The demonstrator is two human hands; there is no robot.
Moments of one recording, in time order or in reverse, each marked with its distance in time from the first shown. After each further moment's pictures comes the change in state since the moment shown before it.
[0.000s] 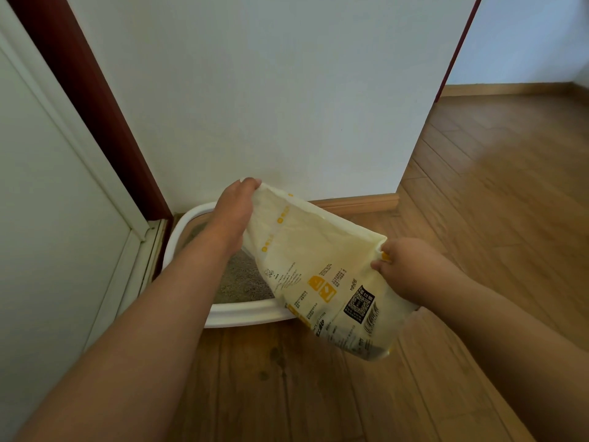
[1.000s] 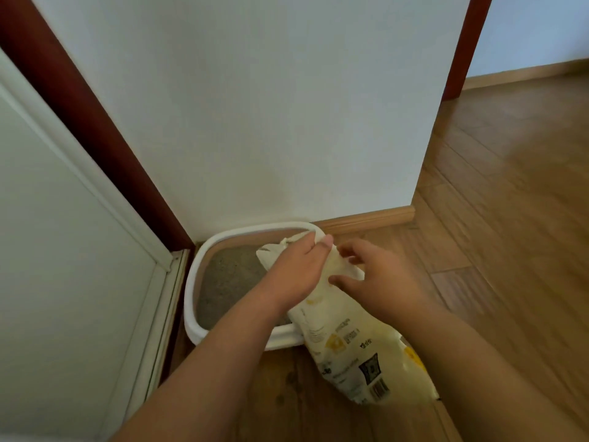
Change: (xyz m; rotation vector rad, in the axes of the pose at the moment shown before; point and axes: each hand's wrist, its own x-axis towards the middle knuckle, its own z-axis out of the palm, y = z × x) left_hand -0.090 0.038 0.081 0.540 -0.286 0.075; right_hand 0.005 -0.010 -0.023 0.523 0.201 -0.330
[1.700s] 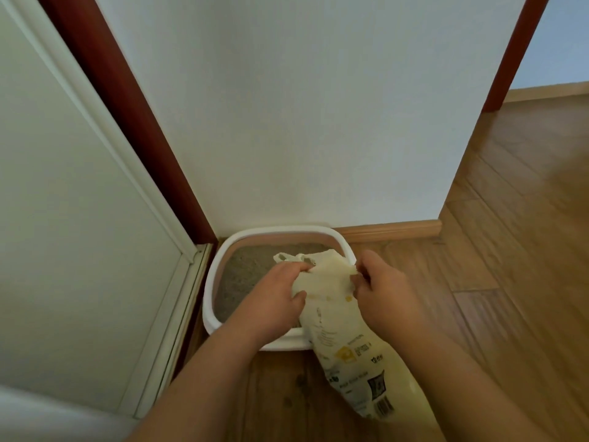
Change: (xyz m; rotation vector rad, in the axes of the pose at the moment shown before) left_hand -0.032 -0.057 -0.038 0.386 0.024 0.019; right_hand 0.003 -0.009 0.023 0.072 -0.012 0.052
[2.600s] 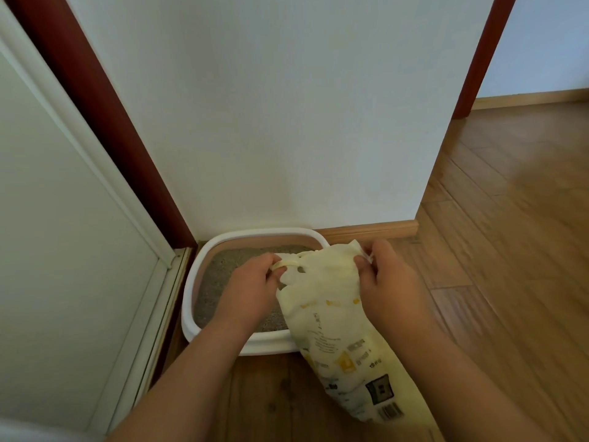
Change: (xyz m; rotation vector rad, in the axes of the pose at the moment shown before) left_hand 0.026 -0.017 0.009 -0.012 0.248 0.014; right_hand -0.011 0.005 -0.021 0.022 0.266 -0.020
